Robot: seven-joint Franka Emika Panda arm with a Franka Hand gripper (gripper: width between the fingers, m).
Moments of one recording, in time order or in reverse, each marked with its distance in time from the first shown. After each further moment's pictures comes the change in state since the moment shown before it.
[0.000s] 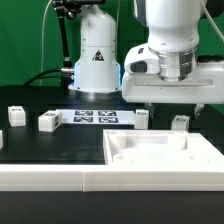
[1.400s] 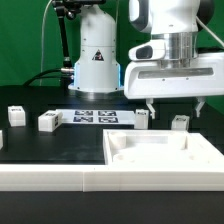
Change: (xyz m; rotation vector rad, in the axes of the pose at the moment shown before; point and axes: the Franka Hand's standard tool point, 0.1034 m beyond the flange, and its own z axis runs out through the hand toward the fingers) arm -0.001 -0.005 -0.002 -0.004 0.429 -0.129
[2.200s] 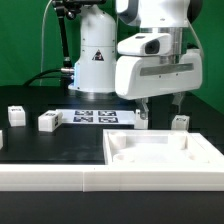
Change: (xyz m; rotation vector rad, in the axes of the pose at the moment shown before) arm 0.020 0.027 -0.008 -0.042 -0.027 -0.614
